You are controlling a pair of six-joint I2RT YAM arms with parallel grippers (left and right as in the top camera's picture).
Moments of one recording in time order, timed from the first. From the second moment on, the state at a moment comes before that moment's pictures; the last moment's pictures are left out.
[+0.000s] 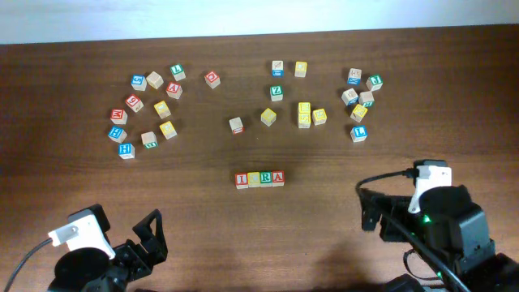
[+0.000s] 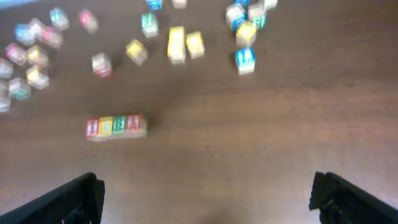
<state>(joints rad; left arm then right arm) -0.25 0.48 1.07 -1.28 -0.20 -0.57 0.38 0.67 1.07 -1.15 0.16 0.45</state>
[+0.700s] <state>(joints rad) -0.25 0.48 1.07 -1.28 -0.20 -0.57 0.09 0.07 0.20 -0.19 -0.04 0.11</state>
